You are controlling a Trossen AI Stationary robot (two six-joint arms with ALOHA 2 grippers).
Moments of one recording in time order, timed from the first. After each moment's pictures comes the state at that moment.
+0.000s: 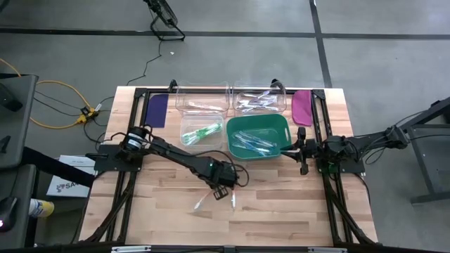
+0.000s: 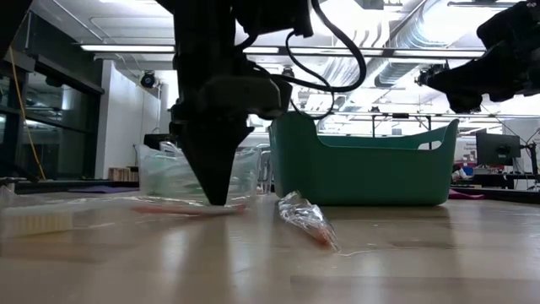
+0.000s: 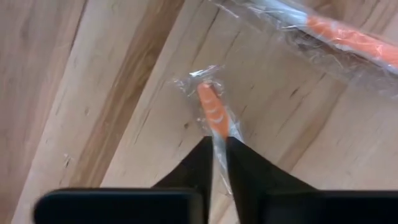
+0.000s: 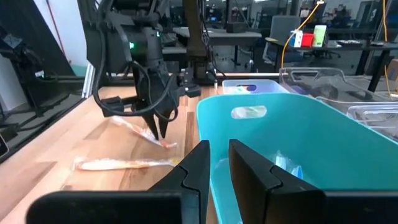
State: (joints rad) left arm -0.27 2.06 1.51 -0.86 -0.13 -0.76; right arm 0.21 0.14 0.01 0.06 0.23 0.03
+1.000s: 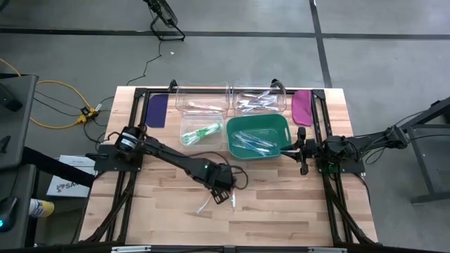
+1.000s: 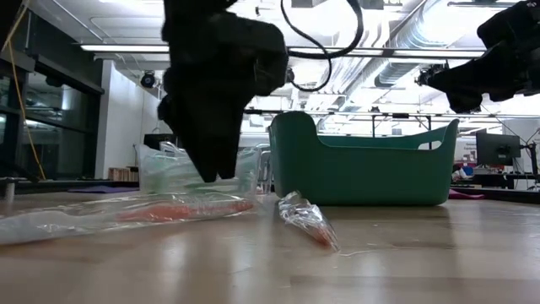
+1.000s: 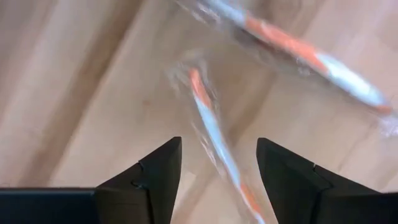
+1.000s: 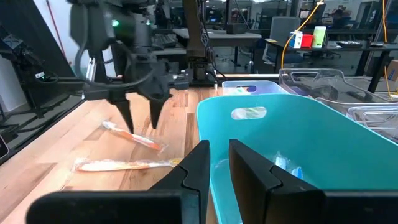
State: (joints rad) left arm -0.31 1.99 1.51 -0.83 -0.08 -0.87; right arm 0.21 0.14 0.01 0.06 0.23 0.03
